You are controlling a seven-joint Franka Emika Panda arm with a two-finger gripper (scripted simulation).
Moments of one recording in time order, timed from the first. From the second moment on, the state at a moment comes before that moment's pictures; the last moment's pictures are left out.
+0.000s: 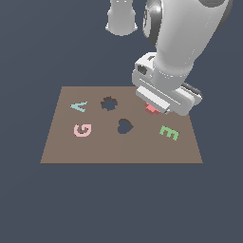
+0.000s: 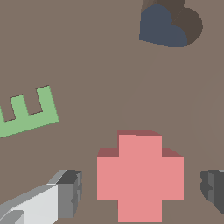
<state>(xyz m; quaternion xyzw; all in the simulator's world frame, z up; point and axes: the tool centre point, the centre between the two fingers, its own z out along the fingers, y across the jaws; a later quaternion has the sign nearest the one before) -0.047 0.118 0.050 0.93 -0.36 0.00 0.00</state>
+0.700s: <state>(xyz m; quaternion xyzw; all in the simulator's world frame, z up) -0.047 0.118 0.031 0.93 -0.36 0.00 0.00</state>
